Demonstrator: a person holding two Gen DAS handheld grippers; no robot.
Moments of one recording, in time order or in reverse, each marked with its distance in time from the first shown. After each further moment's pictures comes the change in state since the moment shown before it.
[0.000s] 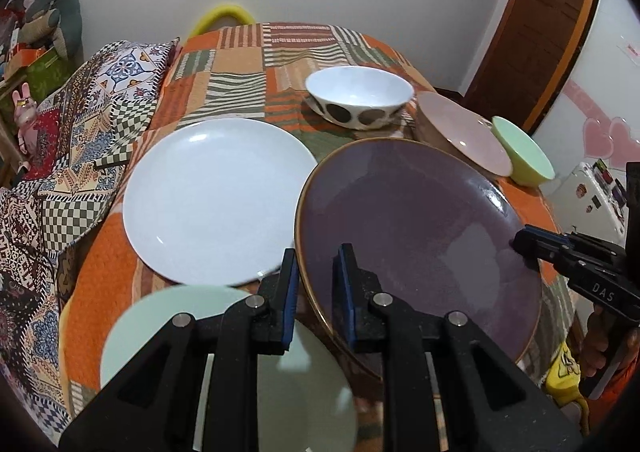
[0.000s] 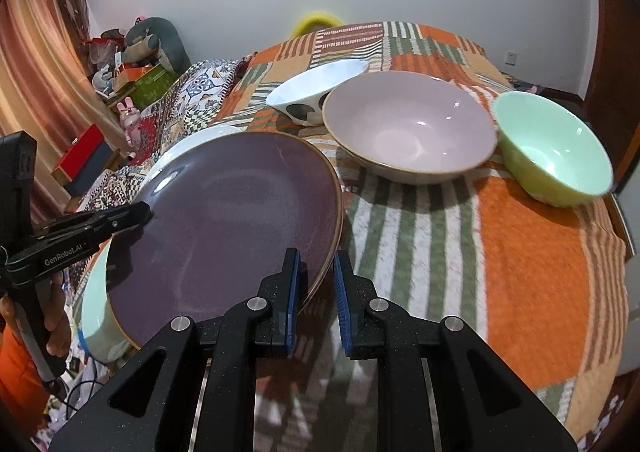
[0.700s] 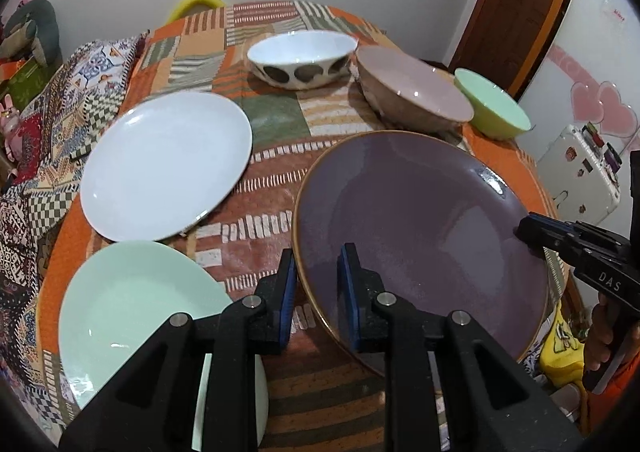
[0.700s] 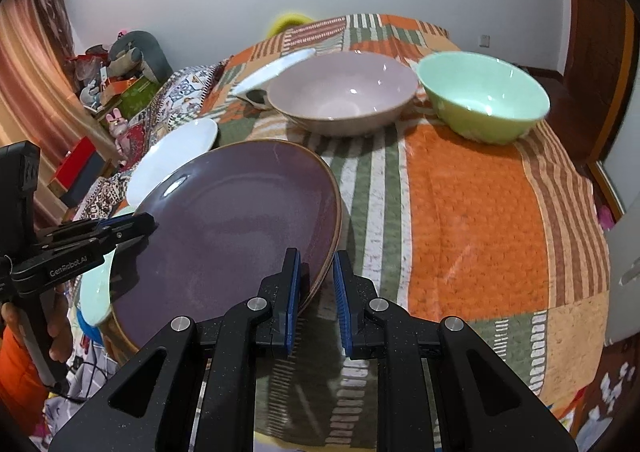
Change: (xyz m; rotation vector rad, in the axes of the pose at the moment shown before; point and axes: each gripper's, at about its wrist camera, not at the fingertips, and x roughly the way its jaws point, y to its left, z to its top) left arm 0.013 -0.055 -0.025 0.064 0.090 -0.018; right arm -0.022 -0.041 -0.039 0.080 0.005 -0.026
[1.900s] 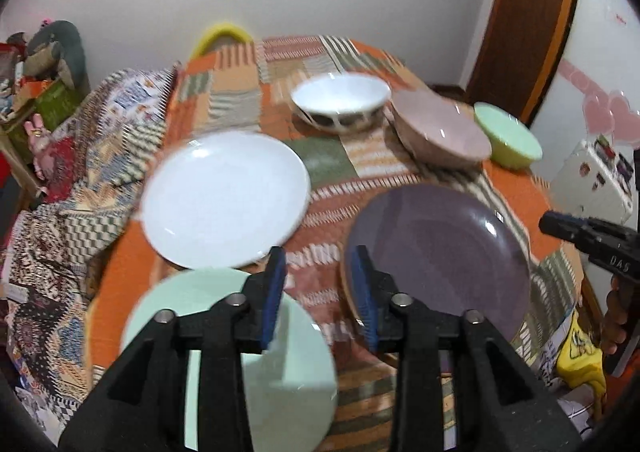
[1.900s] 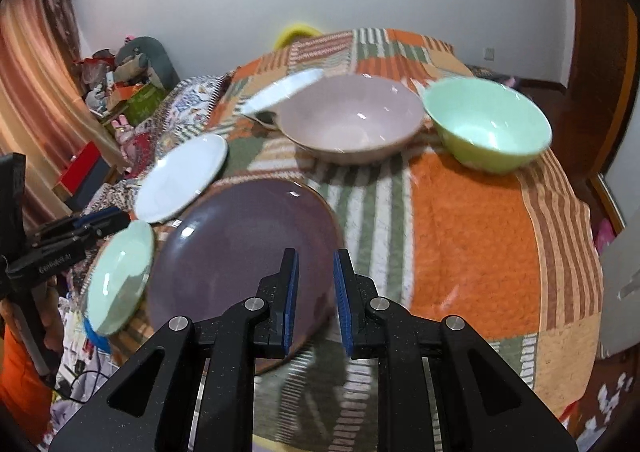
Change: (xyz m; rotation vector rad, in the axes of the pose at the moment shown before) left arm -0.057 0.033 0.007 0.005 -0.136 0.095; right arm -0.020 0.013 0.018 -0.032 -0.045 0.019
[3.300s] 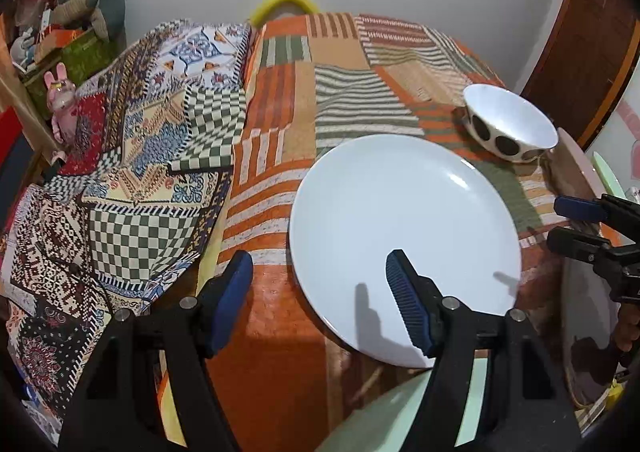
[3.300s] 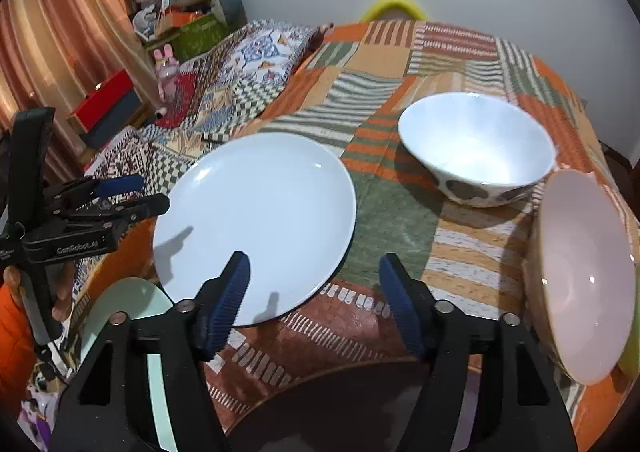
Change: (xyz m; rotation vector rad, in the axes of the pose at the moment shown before) left arm 0.099 0.182 0.031 -0.130 0.102 0.067; right arm 0.168 0.137 0.086 -0.281 0.170 0.102
